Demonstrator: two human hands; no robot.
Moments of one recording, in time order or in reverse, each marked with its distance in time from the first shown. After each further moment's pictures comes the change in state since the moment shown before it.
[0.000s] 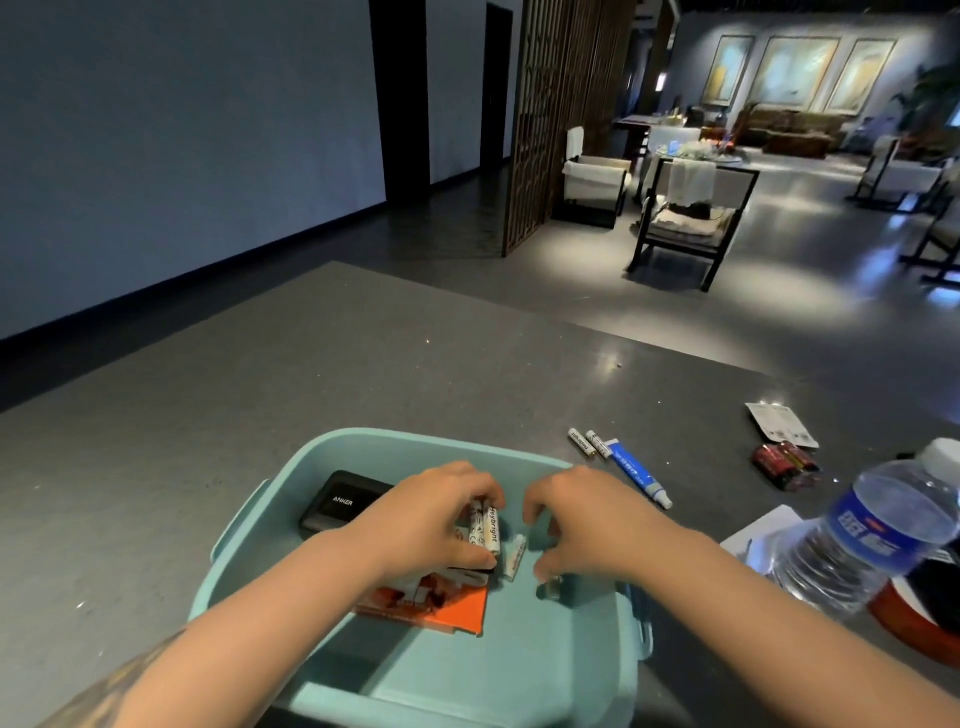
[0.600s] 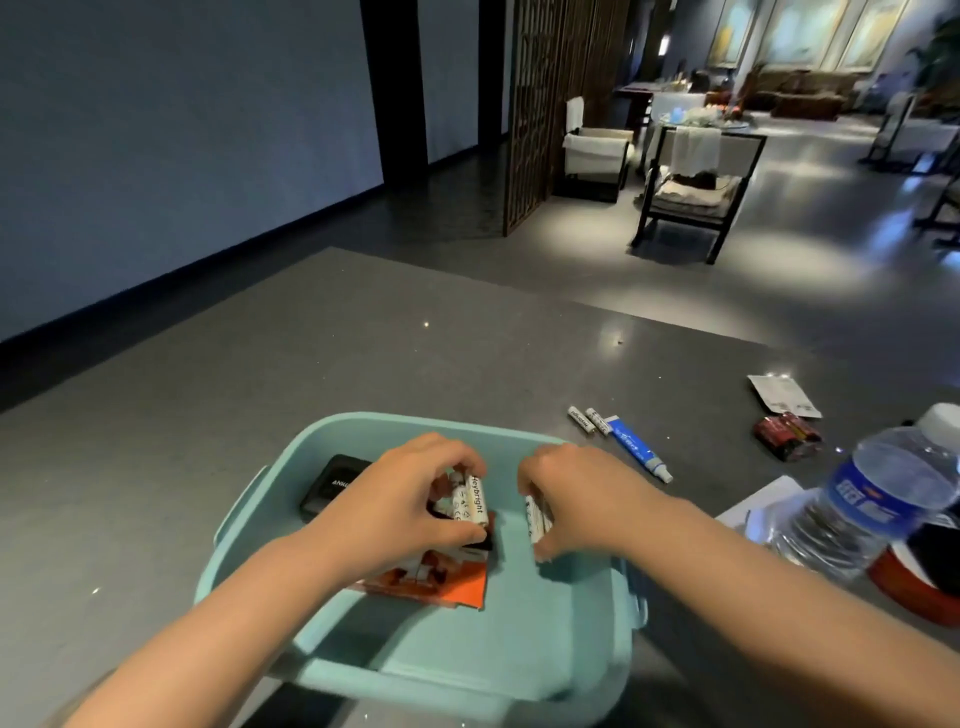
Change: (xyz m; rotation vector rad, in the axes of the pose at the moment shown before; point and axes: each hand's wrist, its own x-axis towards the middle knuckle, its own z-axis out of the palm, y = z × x) left_hand -0.030 0.013 -0.017 -0.143 0.182 -0.023; right_hand 0.001 -0.003 -0.002 -0.096 -0.057 -0.021
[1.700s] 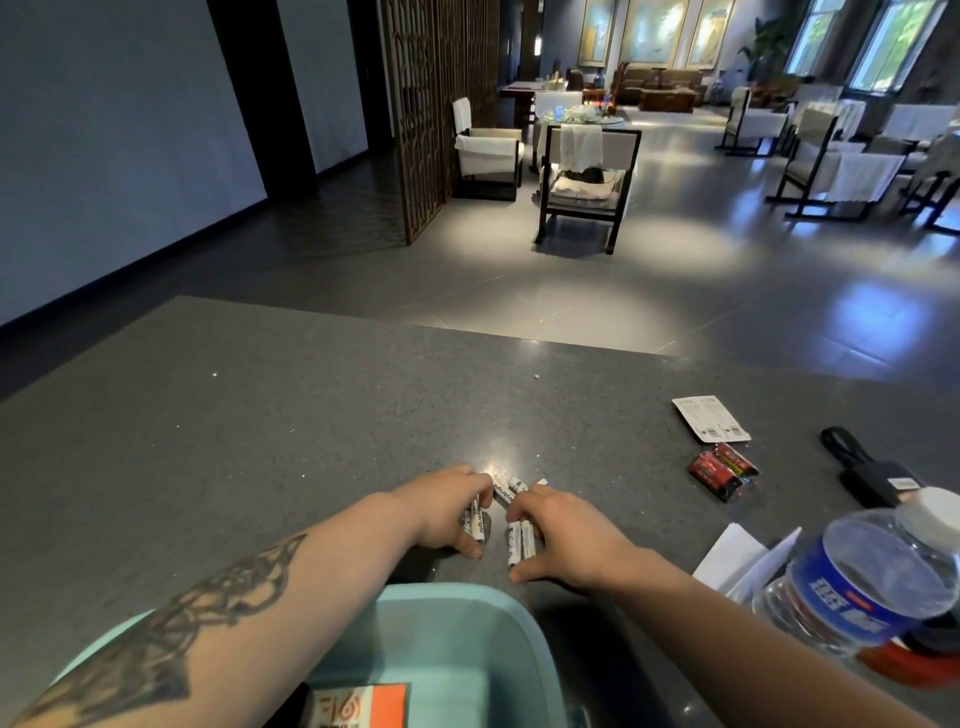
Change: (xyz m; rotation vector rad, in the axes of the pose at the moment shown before) left_hand 0.244 -0.059 0.108 0.261 -0.553 0.100; right_hand 0.073 0.147 0.081 0.421 0.125 0.270
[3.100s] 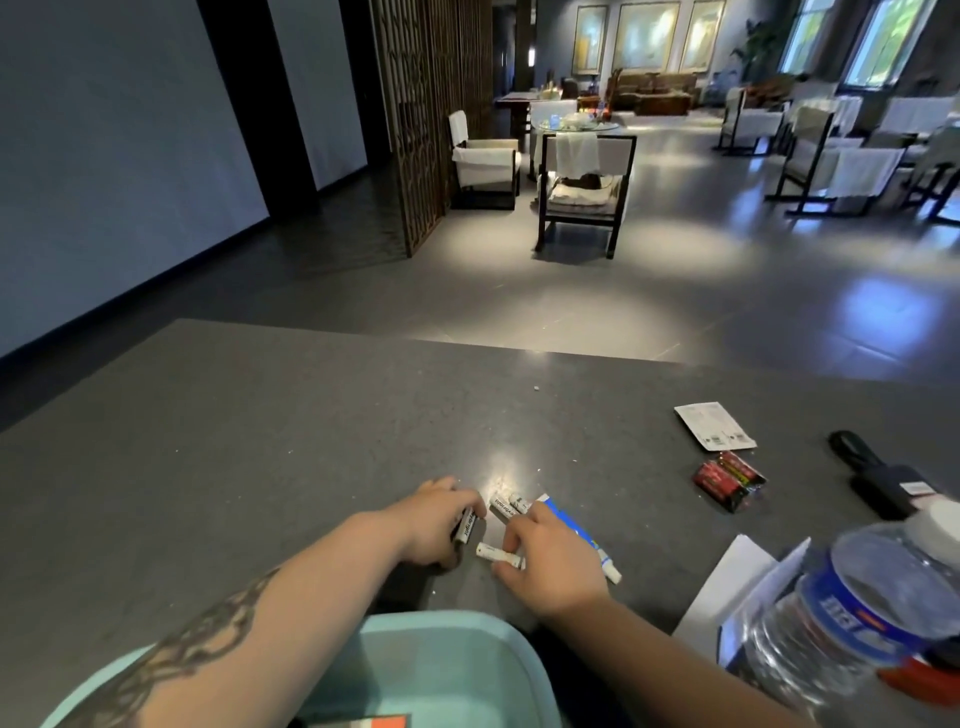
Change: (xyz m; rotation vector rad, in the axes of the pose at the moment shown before) left_hand -0.003 -0.008 -0.003 -0.034 -0.014 -0.107; right_hand -0.004 -0.031 0.022 0.034 0.163 0.242
